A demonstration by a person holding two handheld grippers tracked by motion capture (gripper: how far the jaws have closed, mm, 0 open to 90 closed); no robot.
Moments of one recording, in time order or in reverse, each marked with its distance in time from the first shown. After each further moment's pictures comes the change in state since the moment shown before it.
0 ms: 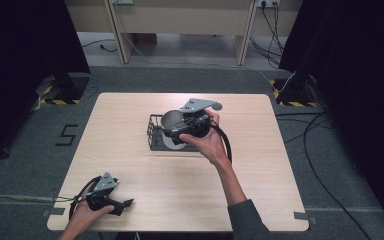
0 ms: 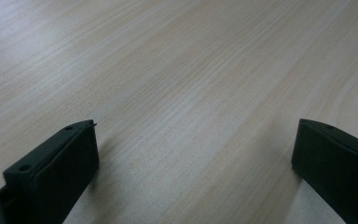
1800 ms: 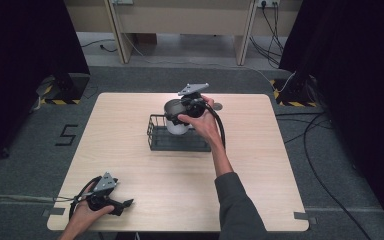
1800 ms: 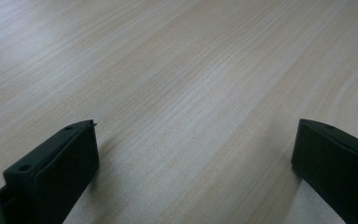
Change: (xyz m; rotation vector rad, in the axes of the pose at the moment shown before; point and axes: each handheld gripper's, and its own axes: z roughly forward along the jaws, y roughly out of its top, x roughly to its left) left arm 0.000 0.000 0.000 0.001 -0.003 0.004; right arm -0.066 -0.003 0.060 0.096 -0.036 0.052
